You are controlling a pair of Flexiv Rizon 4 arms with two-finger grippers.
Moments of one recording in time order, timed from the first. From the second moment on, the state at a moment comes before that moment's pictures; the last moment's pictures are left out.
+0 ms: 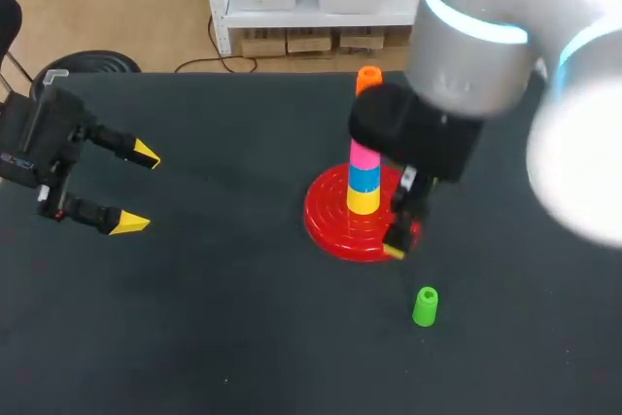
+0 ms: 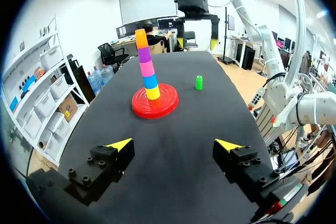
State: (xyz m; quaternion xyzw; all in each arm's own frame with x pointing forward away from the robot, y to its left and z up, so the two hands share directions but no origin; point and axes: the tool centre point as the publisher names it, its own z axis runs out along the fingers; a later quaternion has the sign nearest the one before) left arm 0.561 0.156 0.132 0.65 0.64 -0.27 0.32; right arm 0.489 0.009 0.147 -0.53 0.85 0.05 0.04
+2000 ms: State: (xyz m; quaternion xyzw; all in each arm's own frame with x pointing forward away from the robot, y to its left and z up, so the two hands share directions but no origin) left arm 0.561 0.156 0.132 0.65 0.64 -0.27 0.32; right arm 0.475 -0.024 0.024 -0.44 0.90 0.08 0.00
